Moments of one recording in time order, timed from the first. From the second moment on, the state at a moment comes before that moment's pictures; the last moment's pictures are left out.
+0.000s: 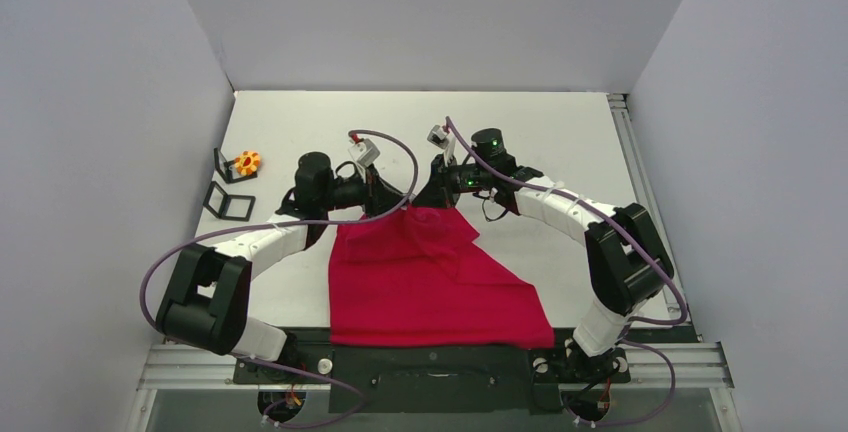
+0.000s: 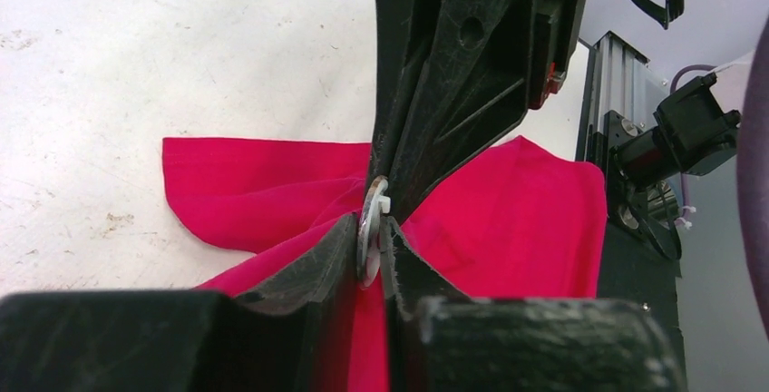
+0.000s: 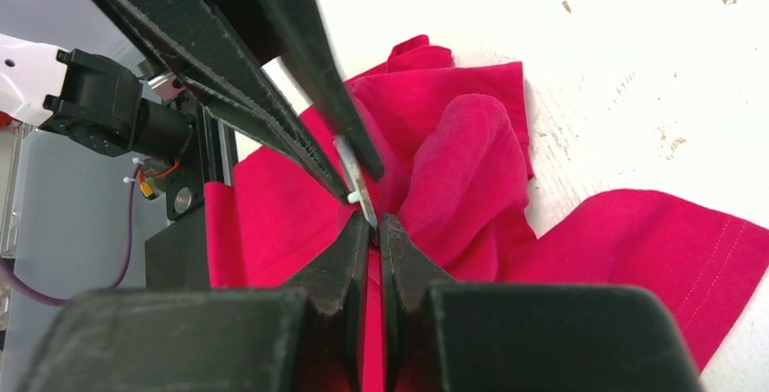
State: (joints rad) left arm -0.35 1.45 0.71 0.49 0.87 -0.23; right arm 0.54 1.69 1.11 0.05 -0.86 0.14
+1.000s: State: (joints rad) left arm -0.34 1.45 0.75 0.41 1.01 0.00; right arm 0.54 1.66 1.13 -0.11 -0.93 -0.07
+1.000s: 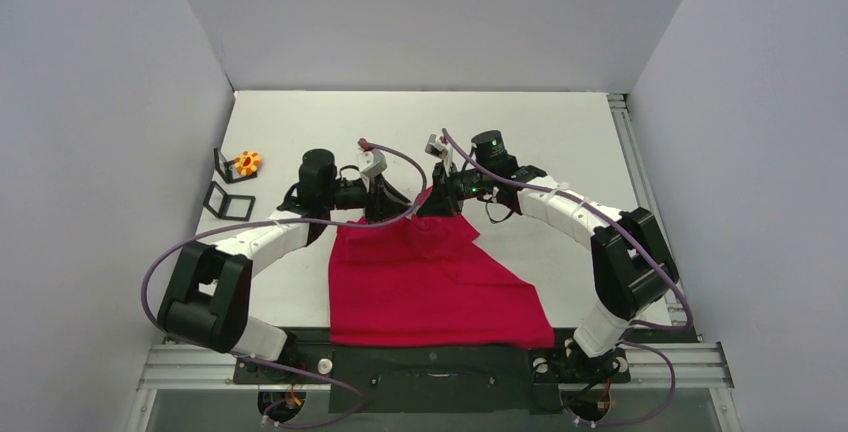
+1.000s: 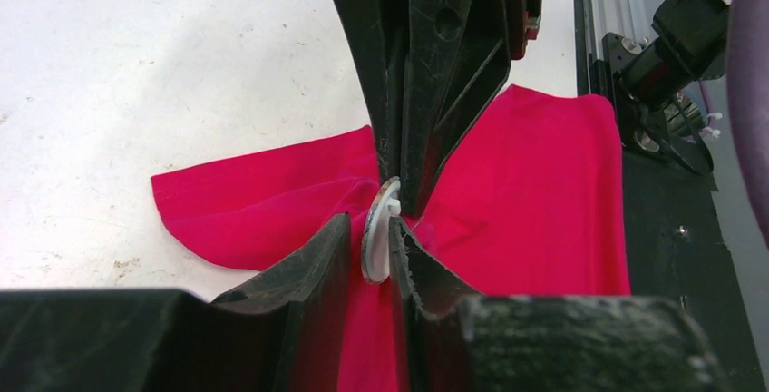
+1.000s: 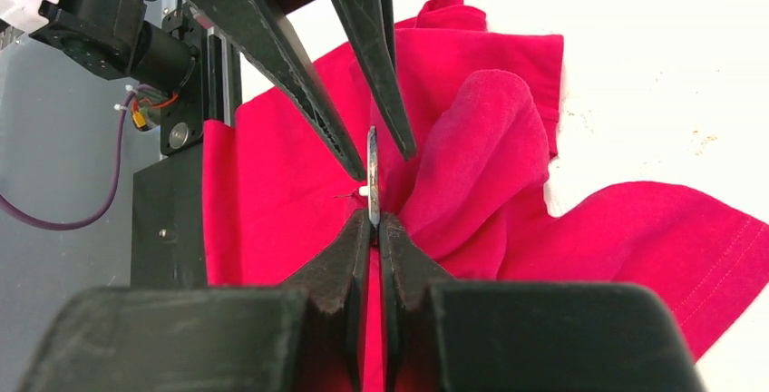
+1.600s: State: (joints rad) left arm -0.39 1.42 0.84 -0.11 0.72 0.40; right arm 0.49 1.65 1.17 -0.27 -0.91 -0.14
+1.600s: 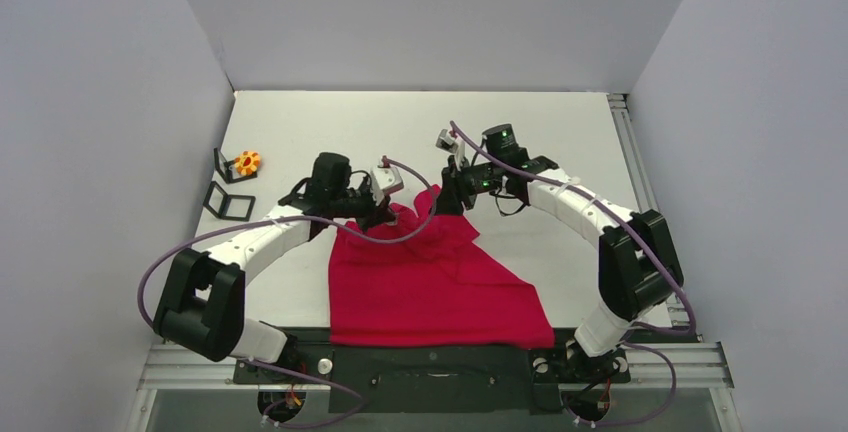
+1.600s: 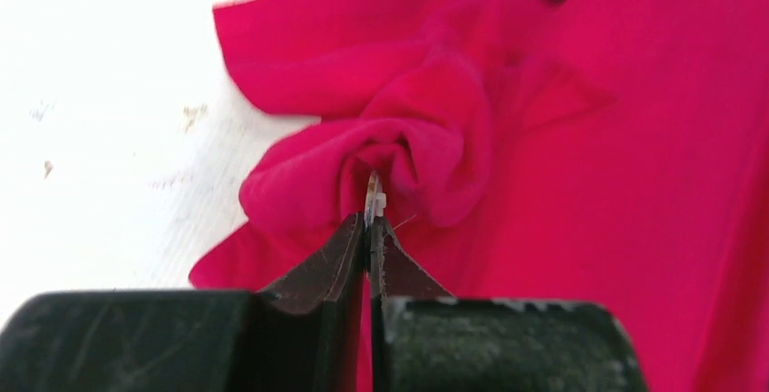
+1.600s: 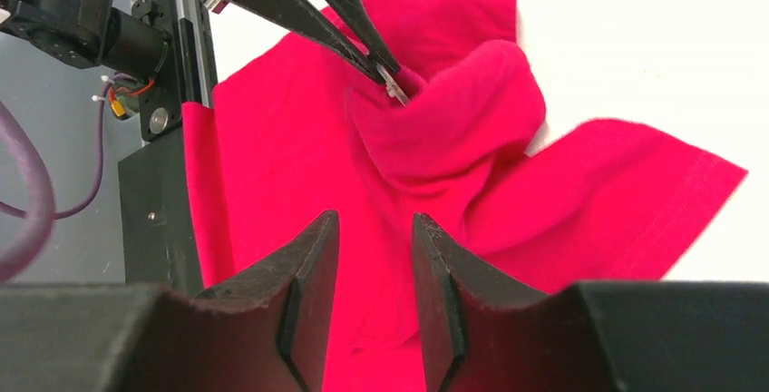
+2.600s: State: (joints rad) left arm -0.08 1.16 0.97 -0.11 0.86 -0.22; right arm 0.45 1.41 1.33 -0.42 -0.71 -0.02
